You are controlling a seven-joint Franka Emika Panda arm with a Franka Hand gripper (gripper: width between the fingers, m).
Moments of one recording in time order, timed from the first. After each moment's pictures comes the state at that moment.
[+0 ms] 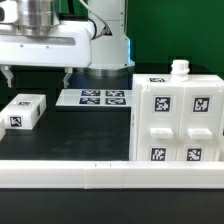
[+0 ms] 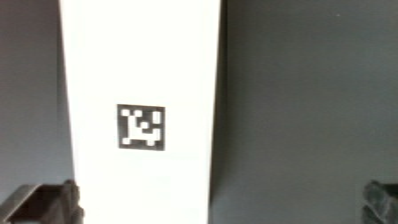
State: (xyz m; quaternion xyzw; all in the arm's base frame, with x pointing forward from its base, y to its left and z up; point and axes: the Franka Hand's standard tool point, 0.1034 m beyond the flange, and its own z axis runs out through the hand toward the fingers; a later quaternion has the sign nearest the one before) arm 0.420 -0.155 0.063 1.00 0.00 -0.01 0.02
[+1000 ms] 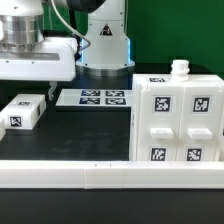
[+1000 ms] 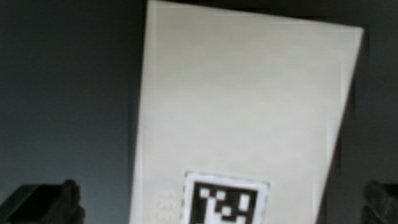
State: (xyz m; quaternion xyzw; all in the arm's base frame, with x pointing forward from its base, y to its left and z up) arm 0.402 -0.183 0.026 1.00 0.04 -0.03 0.02
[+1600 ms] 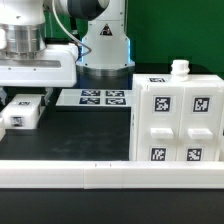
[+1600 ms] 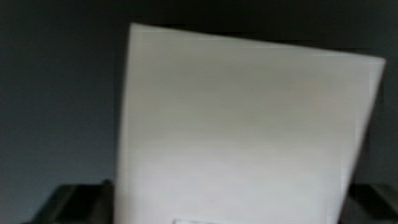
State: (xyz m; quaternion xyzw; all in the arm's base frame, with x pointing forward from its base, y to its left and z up) arm 0.397 -0.181 0.017 1.00 0.04 -0.04 0.02
